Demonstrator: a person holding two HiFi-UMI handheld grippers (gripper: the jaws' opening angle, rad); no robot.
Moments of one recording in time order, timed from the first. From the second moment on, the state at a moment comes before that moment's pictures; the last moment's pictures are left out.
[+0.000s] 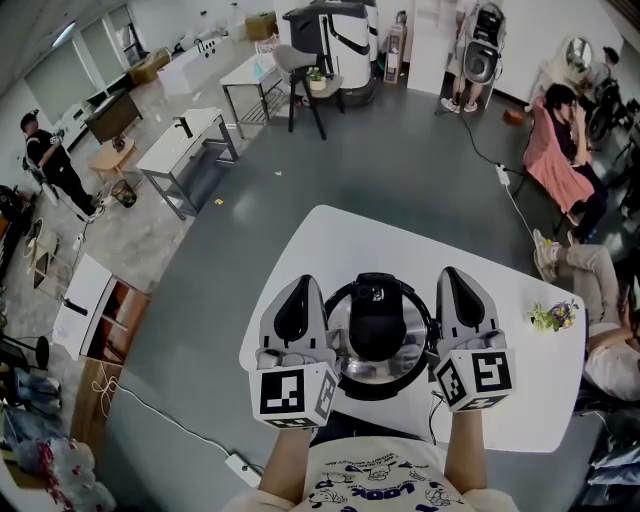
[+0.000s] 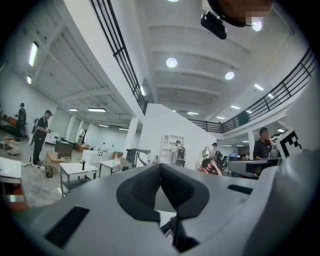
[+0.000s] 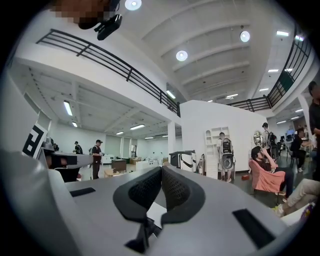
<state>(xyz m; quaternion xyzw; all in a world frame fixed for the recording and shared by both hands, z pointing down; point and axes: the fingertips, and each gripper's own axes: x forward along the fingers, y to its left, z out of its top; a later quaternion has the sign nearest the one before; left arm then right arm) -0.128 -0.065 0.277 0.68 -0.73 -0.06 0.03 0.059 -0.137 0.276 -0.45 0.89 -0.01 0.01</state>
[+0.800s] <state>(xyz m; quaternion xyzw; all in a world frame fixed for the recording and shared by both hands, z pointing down) -0.126 -0.070 0.268 0.68 -0.73 -0.06 0.04 0.061 -0.143 0.270 -0.46 0.89 -0.02 -0.01</state>
